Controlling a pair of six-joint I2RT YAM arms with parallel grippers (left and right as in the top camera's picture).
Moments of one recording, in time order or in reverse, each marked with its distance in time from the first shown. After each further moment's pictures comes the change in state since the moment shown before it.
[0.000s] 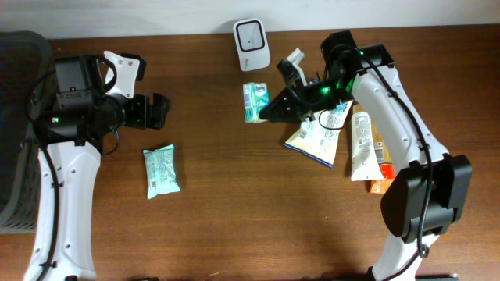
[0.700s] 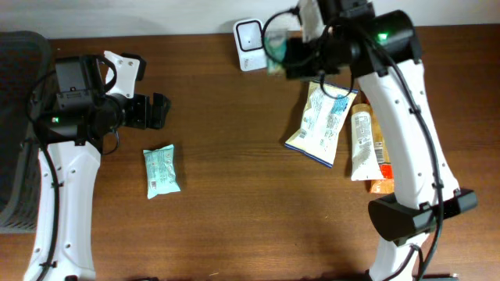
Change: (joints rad) left arm 0.000 0.000 0.000 0.000 0.000 0.000; right arm 0.143 0.020 0.668 -0.060 1.114 0.333
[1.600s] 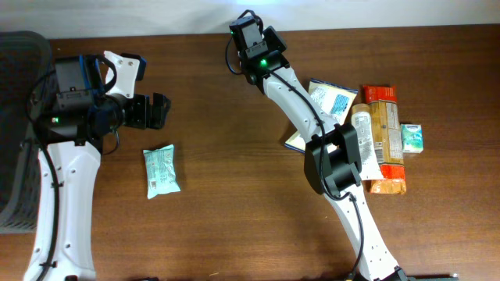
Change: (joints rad) left arm 0.000 0.000 0.000 0.000 0.000 0.000; right arm 0.120 0.665 0.012 0.858 0.838 -0.646
